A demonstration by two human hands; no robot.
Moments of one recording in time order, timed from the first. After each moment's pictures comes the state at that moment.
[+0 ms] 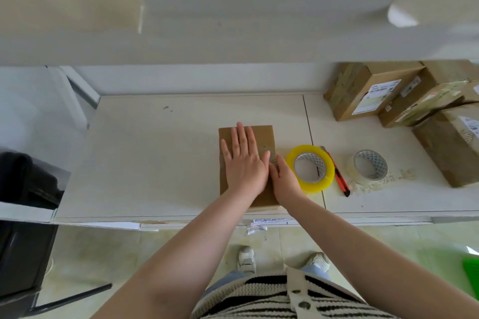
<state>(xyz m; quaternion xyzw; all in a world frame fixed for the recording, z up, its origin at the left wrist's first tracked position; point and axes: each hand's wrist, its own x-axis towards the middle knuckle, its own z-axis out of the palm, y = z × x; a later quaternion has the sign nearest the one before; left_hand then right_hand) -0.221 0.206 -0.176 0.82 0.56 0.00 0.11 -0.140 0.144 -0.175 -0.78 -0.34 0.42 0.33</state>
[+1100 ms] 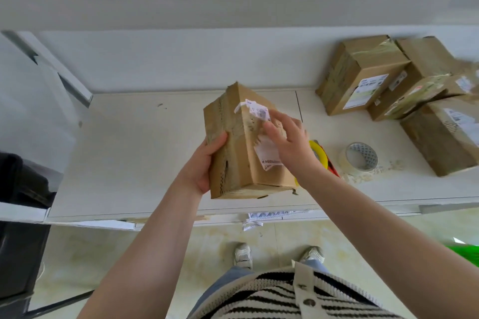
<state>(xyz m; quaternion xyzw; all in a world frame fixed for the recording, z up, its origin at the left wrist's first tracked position) -0.302 0.226 -0.129 0.29 0.36 0.24 0.85 -0.125 0.154 -0.088 -0.76 -0.39 0.36 0.39</state>
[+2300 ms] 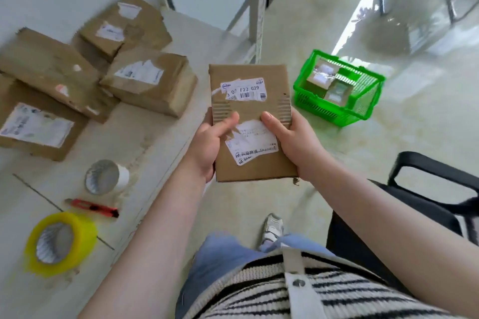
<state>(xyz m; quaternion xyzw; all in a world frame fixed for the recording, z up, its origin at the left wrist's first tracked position) 0.145 -0.122 -0.098 0.54 0.25 -0.11 0.79 0.173 -0.287 -0.104 -0.72 0.09 0.19 0.66</state>
